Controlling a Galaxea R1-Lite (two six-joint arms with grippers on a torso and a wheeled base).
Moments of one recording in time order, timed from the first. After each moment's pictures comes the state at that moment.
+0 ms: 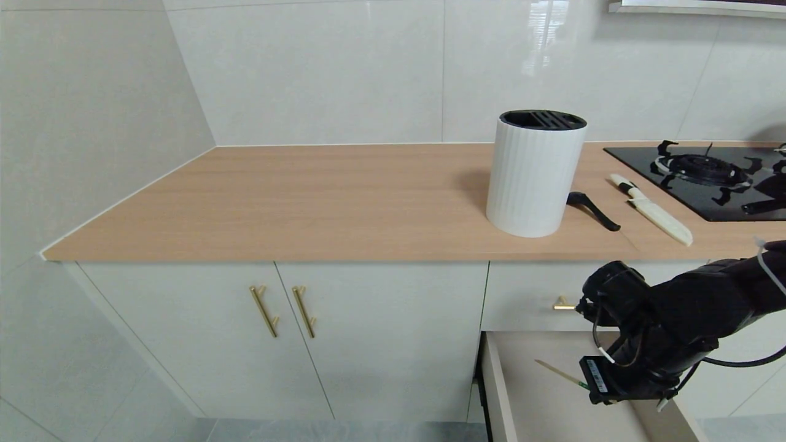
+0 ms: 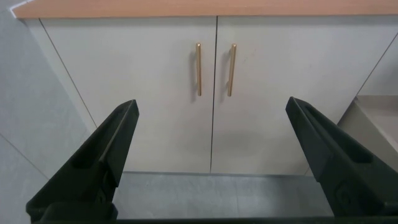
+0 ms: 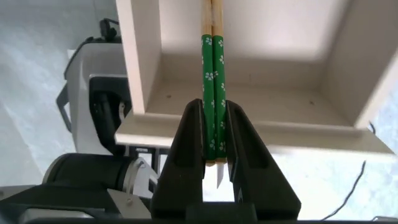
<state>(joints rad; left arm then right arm) 0.00 0.00 0.00 0.00 0.01 0.00 0.35 1.92 -0.94 0.33 -0.03 0.33</state>
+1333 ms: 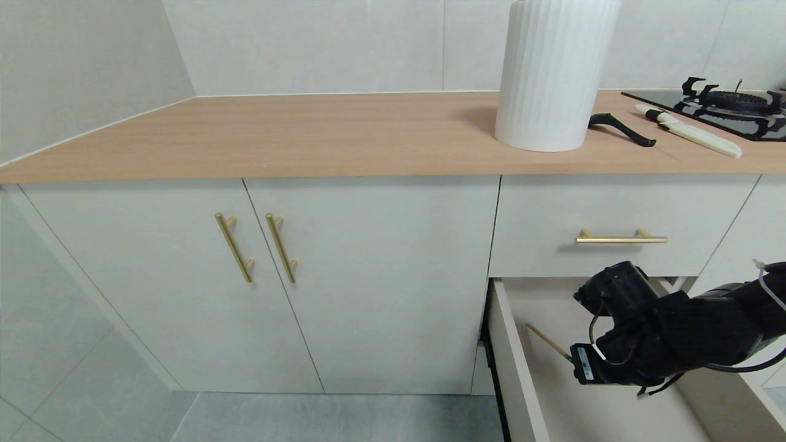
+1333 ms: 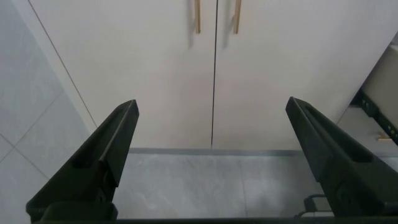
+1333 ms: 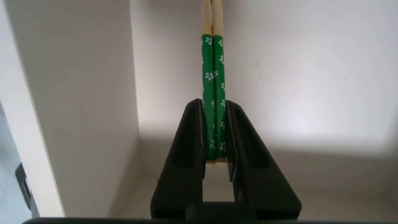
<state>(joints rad) 0.00 0.00 0.00 0.00 0.01 0.00 0.35 1.91 -0.80 -0.02 -0.07 0.33</state>
